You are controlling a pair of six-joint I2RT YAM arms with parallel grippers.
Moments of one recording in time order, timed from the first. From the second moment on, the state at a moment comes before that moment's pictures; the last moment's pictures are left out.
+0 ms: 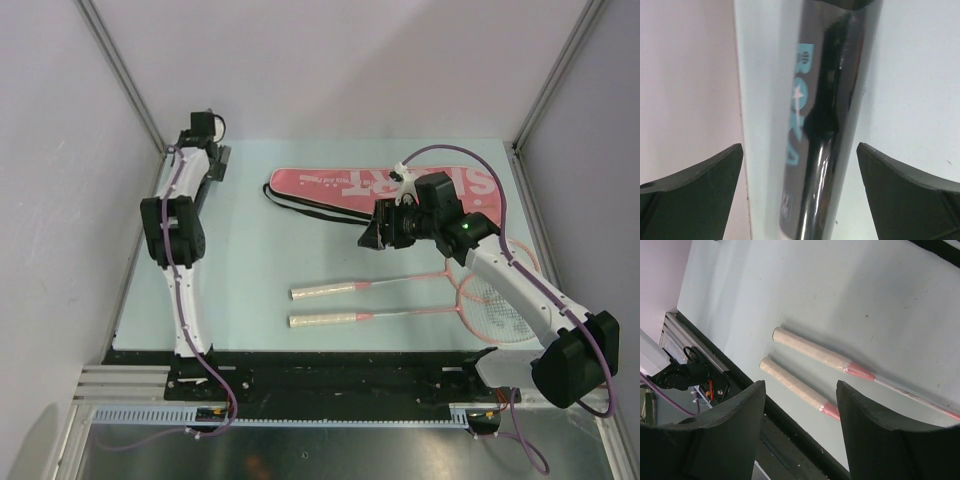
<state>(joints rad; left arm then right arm) 0.03 2.38 2.14 -0.64 -0.39 0.34 0.49 1.28 1.13 -0.50 -0.41 0.39</state>
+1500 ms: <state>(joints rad) -0.80 2.02 1.61 -0.11 0.08 0.16 -0.04 1.72 0.83 0.20 -0.24 1.18</state>
